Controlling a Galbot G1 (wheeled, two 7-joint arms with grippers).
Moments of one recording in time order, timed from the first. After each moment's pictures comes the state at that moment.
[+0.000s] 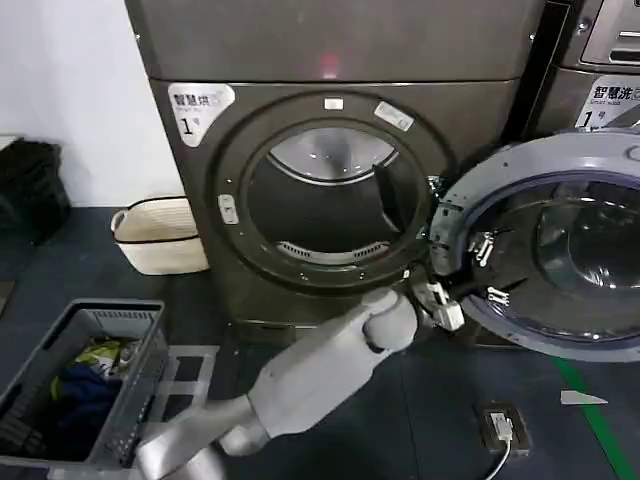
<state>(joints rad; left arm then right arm) 0.28 -1.61 0.47 -1.23 0.31 -0.16 0.12 -1.98 0.99 1.61 1.07 0.85 0.26 -0.34</state>
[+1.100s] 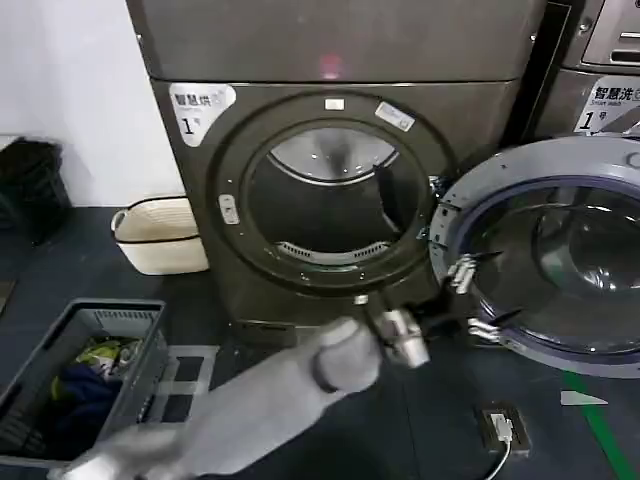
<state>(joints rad) 0.36 -1.37 0.54 -1.65 0.10 -0.03 0.13 -1.99 0.99 1.60 1.10 0.85 0.26 -0.34</state>
